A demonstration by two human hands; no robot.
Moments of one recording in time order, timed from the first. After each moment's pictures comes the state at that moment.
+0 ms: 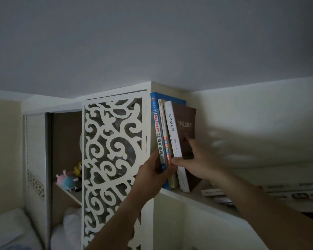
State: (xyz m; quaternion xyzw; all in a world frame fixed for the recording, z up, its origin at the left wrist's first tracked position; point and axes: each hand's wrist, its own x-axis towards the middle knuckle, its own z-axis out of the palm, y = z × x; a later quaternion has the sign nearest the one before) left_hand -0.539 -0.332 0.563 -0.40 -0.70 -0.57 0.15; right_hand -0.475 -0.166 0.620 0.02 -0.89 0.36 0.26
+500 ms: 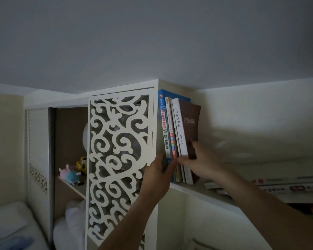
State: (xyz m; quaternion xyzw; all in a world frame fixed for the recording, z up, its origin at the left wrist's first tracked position) left_hand -0.520 -0.332 0.549 -0.34 -0.74 -0.55 0.20; right_hand -0.463 -0.178 0.611 -0.01 -0.91 0.32 0.26
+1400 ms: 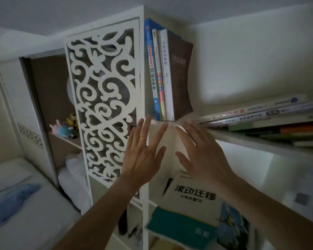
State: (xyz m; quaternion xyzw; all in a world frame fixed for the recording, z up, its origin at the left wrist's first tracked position) left_hand -0.490 -0.363 0.439 -0.37 -0.81 -0.18 0.41; right_hand -0.367 -0.198 0.474 0.04 -0.91 -0.10 0.41
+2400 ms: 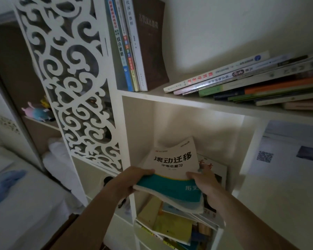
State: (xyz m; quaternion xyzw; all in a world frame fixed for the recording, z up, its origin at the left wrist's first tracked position) left_hand -0.452 -0.347 0.335 -0.09 -0.75 -0.56 -0.35; right_hand -0.317 -0.140 0.323 -0.37 -0.65 0.65 0.12
